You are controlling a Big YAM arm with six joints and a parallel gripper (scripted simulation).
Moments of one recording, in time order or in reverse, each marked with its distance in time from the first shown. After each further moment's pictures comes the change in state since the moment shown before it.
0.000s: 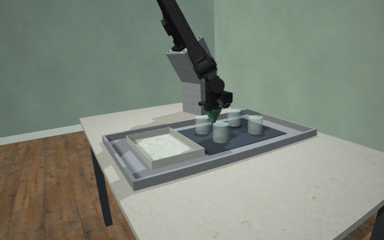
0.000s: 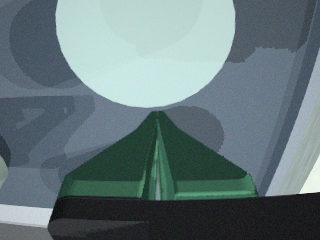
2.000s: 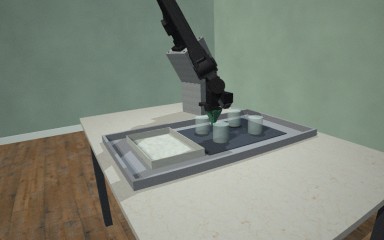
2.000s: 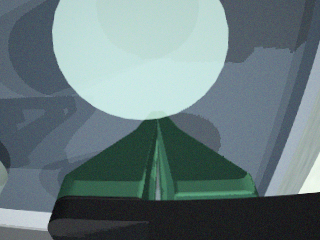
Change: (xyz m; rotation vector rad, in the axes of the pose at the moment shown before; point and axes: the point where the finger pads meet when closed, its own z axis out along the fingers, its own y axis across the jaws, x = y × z) arm -0.006 -0.002 0.001 0.001 -0.003 0.002
